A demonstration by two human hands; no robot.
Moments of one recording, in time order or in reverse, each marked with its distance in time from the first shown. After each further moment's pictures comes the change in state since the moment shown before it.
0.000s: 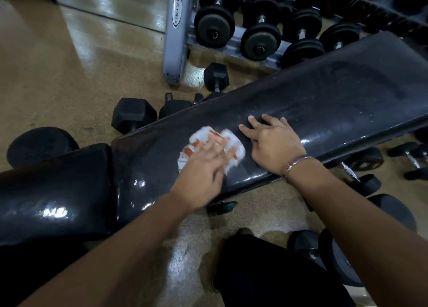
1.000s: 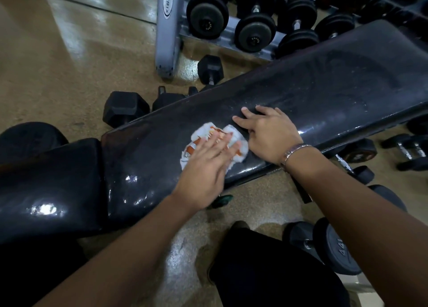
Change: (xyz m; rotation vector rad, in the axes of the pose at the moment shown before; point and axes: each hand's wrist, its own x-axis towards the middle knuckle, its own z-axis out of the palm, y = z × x) left_hand -0.002 0.017 0.018 -0.022 0.065 0.014; right_hand 0.003 0.007 -0.002 0.044 -0.004 -0.014
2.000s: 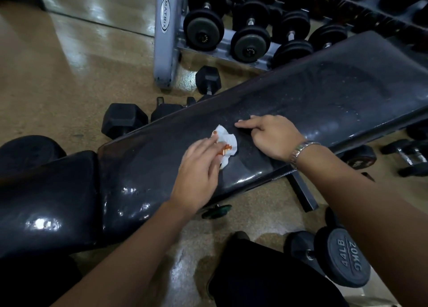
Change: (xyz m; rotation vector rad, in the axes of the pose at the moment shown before) left_hand 0.017 0.004 -0.008 -0.104 0.167 -0.178; right_hand 0.009 0.025 -0.019 0.365 -0.011 0.021
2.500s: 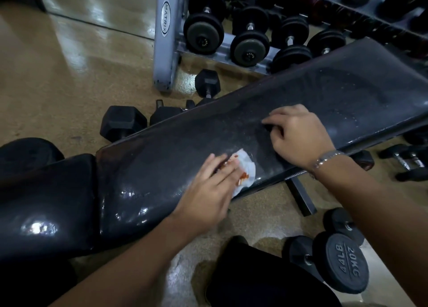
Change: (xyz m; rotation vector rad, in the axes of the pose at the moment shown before) left_hand -0.023 0.012 0.009 0.203 -0.135 0.350; right_hand -0.021 0.030 -0.016 -0.254 0.379 -0.081
